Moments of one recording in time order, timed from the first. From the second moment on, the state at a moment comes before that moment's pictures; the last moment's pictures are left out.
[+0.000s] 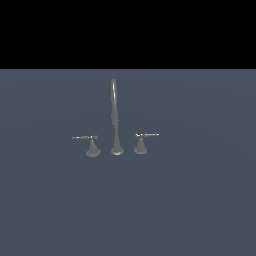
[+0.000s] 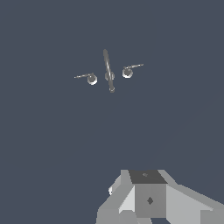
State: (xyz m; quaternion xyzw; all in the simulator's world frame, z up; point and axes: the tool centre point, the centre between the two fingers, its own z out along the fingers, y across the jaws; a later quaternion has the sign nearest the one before) arm -0.253 0.010 0.481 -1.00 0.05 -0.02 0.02
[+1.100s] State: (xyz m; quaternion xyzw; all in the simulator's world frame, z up) arm -0.203 0.097 0.357 -0.97 0.25 -0.01 0.02
